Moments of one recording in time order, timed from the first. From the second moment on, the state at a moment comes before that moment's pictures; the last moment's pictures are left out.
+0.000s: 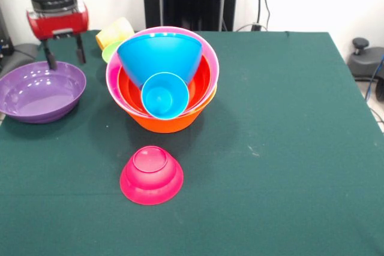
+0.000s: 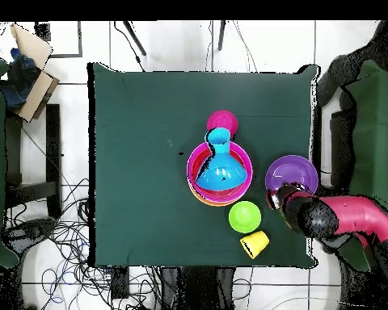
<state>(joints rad) -1.26 -0.57 0.82 1.83 -0.97 0.65 1.44</state>
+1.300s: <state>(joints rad) -1.21 -0.37 0.75 1.71 -1.05 0.64 1.44</state>
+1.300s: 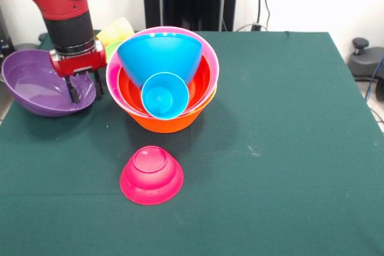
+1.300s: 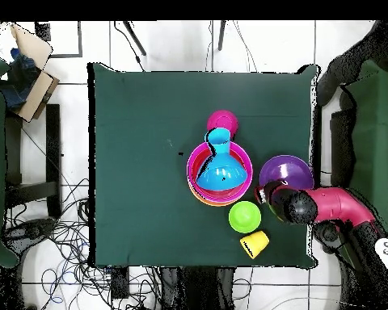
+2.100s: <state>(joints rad) -1.21 -0.51 0.75 1.75 -0.98 0.64 1.44</state>
